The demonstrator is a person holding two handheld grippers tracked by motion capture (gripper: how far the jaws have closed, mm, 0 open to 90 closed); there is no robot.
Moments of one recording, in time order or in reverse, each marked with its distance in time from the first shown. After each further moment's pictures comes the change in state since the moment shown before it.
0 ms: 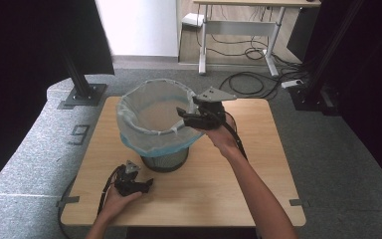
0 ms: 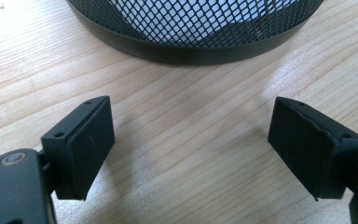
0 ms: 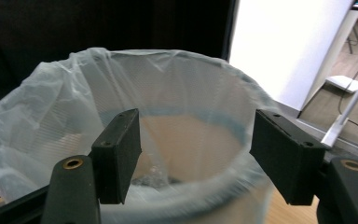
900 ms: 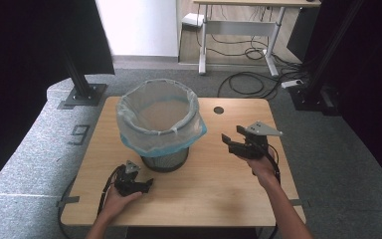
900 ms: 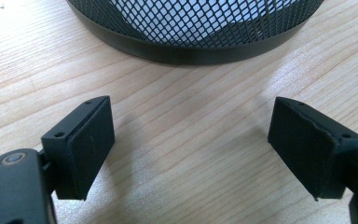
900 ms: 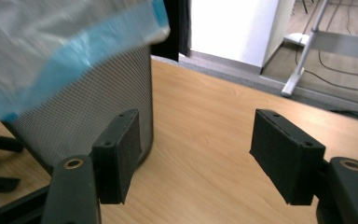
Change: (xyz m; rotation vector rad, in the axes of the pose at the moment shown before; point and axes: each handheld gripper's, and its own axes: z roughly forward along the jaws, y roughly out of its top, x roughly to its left) left arm 0.000 0.000 0.000 -0.002 -0.002 -0.004; right arm -0.060 -0.115 -0.076 0.077 -0.138 0.102
